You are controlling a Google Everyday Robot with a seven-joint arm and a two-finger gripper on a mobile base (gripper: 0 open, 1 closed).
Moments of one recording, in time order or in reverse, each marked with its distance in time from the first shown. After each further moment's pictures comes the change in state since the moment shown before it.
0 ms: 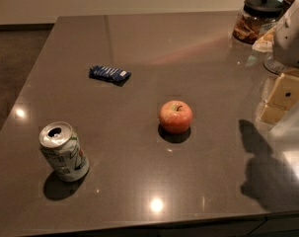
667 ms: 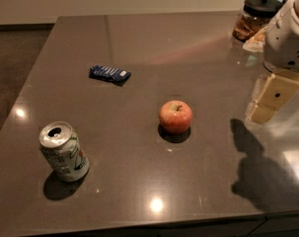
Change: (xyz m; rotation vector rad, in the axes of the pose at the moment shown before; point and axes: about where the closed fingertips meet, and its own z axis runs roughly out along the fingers) arm -0.017 0.003 0.005 -0.001 -0.048 -0.020
